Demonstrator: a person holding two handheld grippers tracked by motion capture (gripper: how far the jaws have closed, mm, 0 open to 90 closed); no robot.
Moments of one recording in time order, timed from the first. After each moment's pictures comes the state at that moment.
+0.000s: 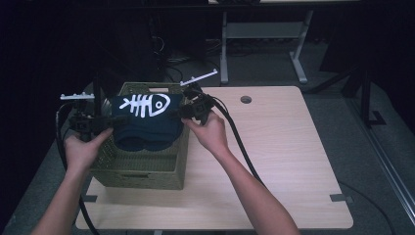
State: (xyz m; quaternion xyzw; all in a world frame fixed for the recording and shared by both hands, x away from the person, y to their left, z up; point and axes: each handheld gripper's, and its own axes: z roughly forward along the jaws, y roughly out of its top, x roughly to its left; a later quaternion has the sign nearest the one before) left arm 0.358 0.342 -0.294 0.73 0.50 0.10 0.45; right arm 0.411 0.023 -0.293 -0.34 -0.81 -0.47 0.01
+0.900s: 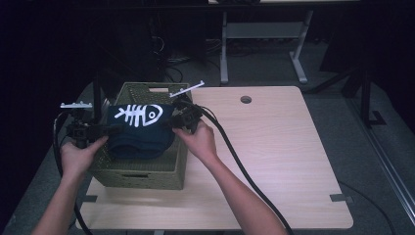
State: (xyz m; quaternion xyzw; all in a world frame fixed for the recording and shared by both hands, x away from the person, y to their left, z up) left arm 0.359 0.365 -0.324 0.74 0.52 0.10 0.42; right arm 0.410 0.054 -0.326 -0.35 -0.82 -0.46 0.03
